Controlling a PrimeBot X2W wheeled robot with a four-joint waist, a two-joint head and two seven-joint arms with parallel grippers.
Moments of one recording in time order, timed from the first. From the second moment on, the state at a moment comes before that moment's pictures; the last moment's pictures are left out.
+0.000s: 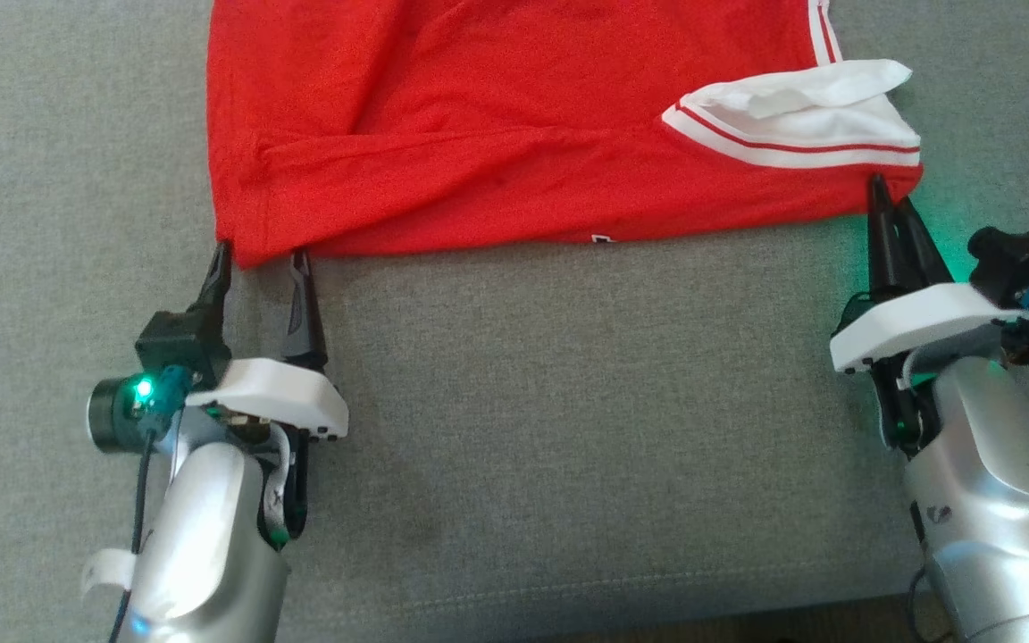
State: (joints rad) left arm -0.33 0.03 -0.18 0.40 -0.17 0.13 -0.26; right arm -0.54 -0.14 0.05 0.71 0.24 0.13 -0.26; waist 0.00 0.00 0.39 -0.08
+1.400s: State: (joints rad) left arm -0.36 0.03 -0.12 0.52 -0.22 0.00 -0.26; right arm -0.53 -0.13 0.06 0.73 0.26 0.13 -0.26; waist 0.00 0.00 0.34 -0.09
